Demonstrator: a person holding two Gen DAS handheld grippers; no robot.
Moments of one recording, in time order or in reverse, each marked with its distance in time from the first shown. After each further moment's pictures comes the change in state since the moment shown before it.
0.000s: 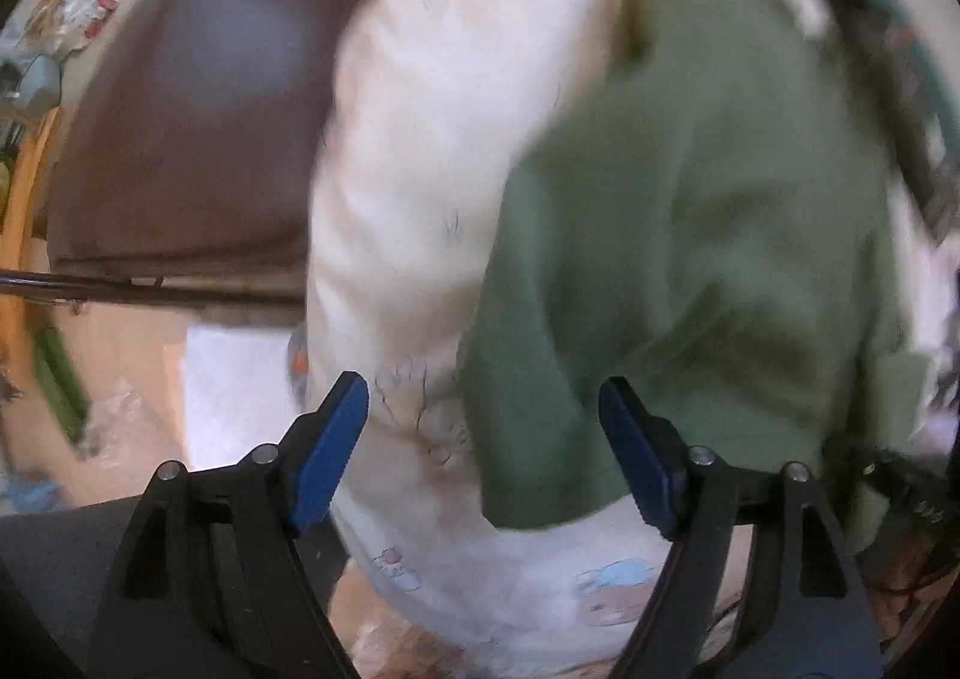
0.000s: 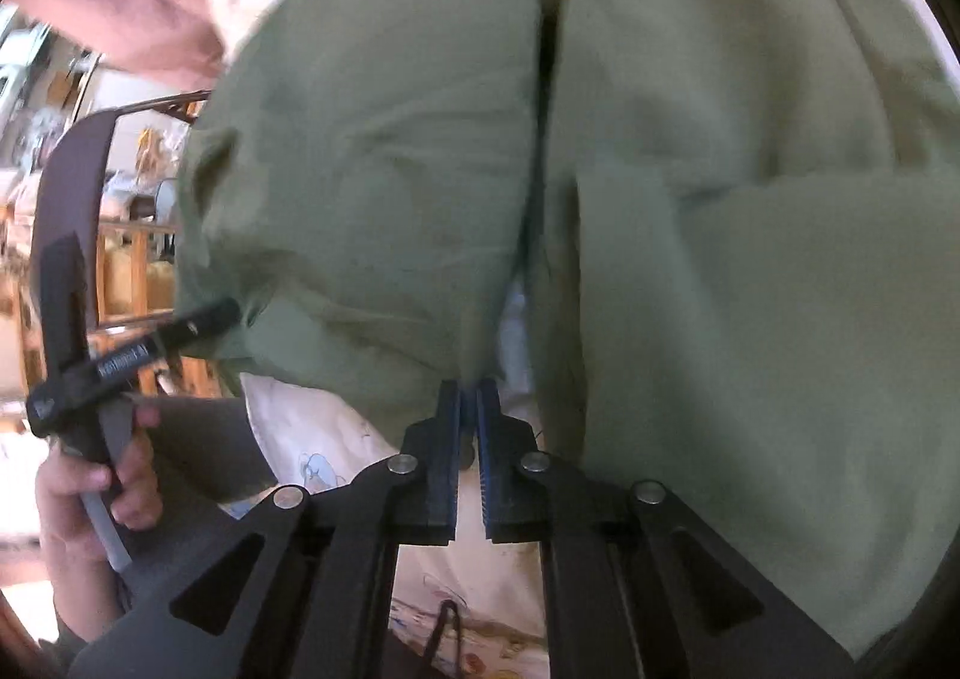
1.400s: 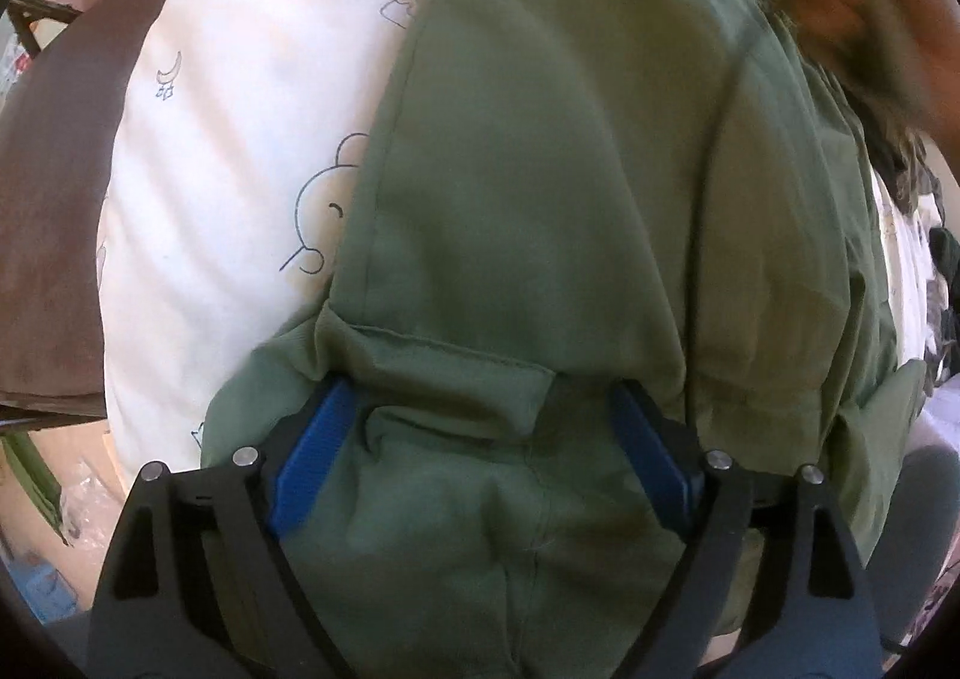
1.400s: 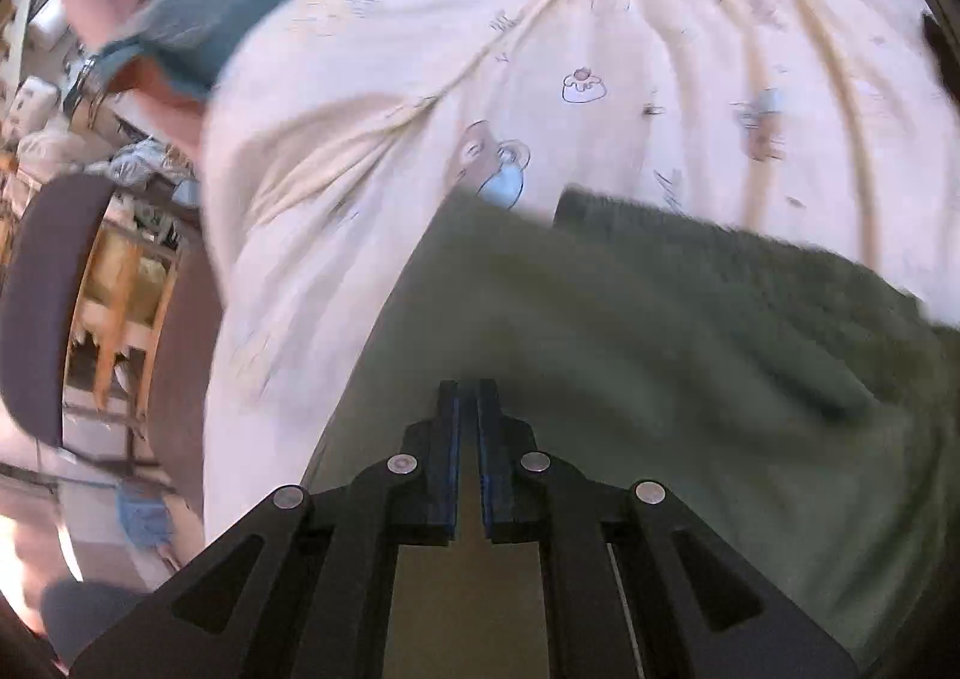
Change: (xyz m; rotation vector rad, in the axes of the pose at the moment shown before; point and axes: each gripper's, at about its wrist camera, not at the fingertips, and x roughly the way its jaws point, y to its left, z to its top) left arm 0.082 -0.068 0.054 0.162 0.063 -0.064; right arm 0.065 0.091 0.339 -0.327 -0.134 -0.017
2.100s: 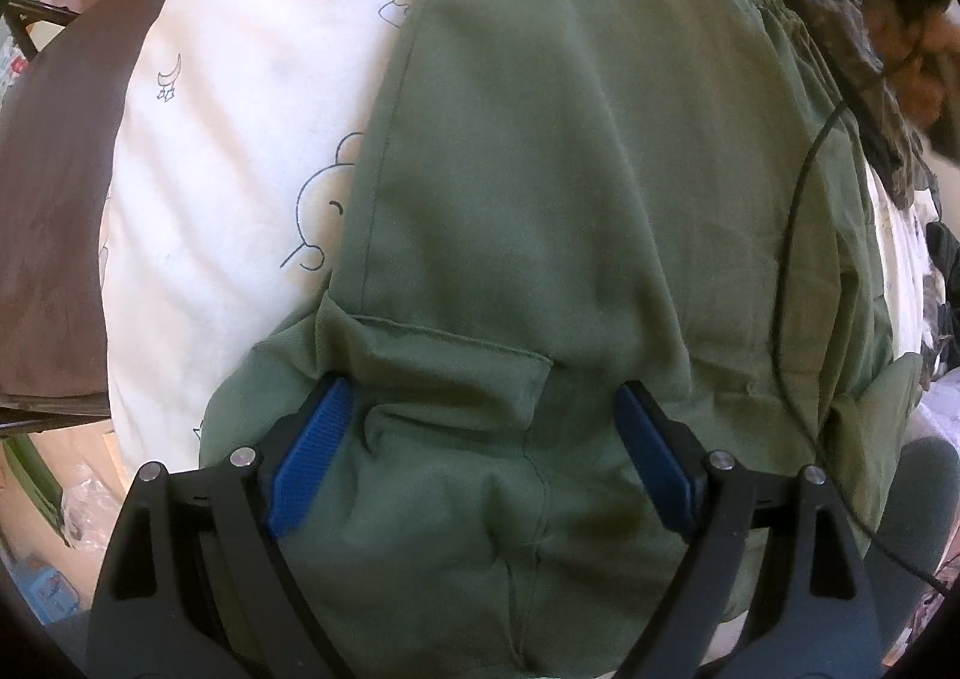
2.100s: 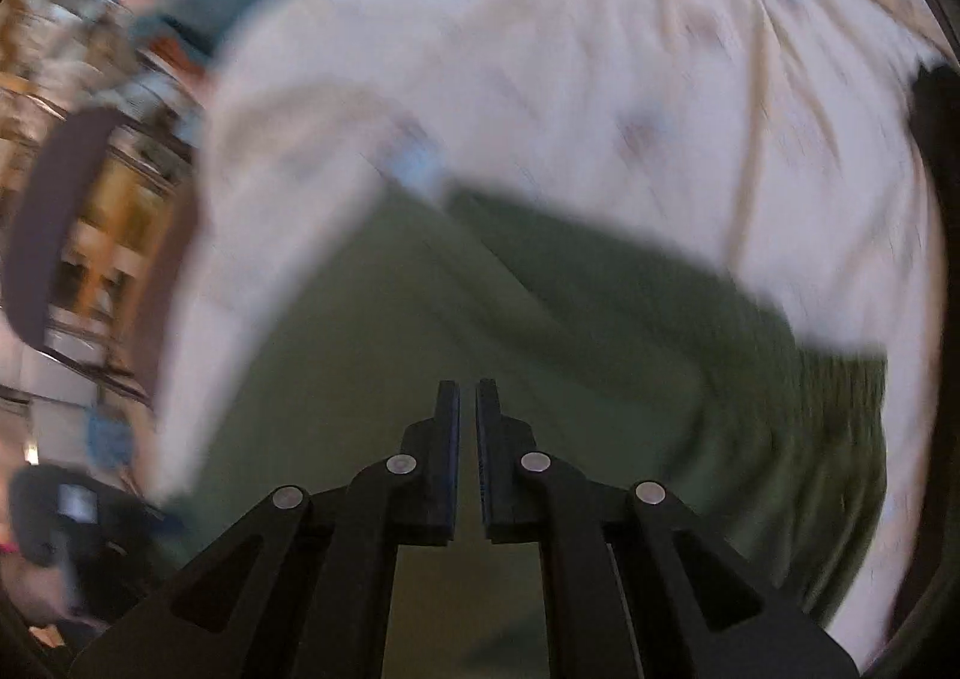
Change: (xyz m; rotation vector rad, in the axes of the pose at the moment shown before) left arm -0.007 0.018 0.013 0.008 0.011 -0.008; right arm -0.070 -0.079 -0.029 -0.157 0.118 -0.092
